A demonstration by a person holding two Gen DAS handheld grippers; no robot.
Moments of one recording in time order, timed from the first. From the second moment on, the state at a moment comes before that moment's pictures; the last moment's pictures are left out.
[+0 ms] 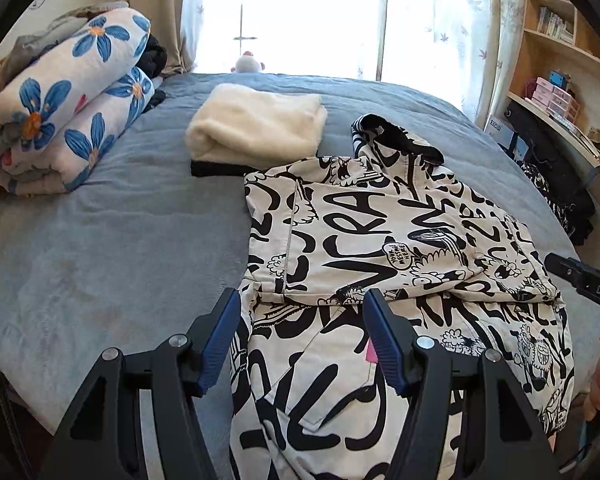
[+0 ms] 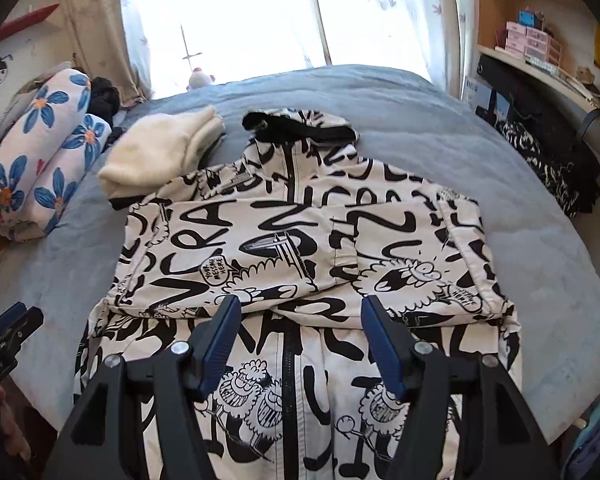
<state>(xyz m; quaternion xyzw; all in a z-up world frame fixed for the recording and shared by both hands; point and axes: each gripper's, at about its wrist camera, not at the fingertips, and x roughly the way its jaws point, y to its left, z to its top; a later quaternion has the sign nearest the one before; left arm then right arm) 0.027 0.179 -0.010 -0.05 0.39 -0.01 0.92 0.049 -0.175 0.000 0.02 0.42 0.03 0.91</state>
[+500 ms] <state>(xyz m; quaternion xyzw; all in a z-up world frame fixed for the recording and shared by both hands) -0.028 0.180 0.012 -0.04 0.37 -0.01 0.93 -0.015 -0.191 0.022 0.00 0.37 0.05 0.93</state>
